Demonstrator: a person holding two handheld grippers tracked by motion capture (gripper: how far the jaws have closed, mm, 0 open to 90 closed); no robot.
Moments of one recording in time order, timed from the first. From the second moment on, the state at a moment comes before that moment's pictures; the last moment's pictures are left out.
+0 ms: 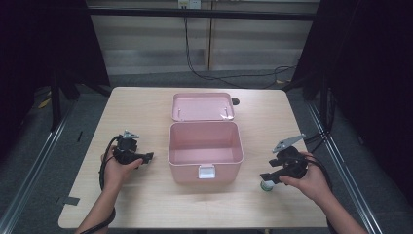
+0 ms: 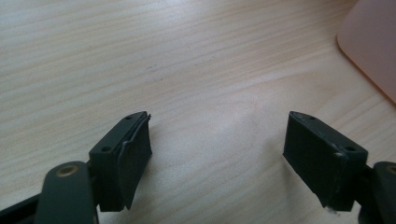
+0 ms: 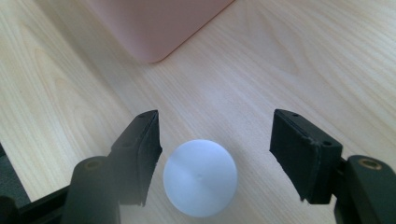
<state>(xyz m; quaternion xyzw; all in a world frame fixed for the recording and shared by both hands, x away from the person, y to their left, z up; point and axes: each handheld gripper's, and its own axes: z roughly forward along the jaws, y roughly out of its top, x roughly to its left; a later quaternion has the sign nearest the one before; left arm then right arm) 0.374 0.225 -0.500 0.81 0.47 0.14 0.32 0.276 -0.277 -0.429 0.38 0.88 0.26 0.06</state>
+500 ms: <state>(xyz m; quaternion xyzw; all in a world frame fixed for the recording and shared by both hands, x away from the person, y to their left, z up) 0.366 0.224 -0.506 0.81 0.45 0.17 0.34 0.275 -0.275 -0.429 0.38 0.89 0.23 0.05</state>
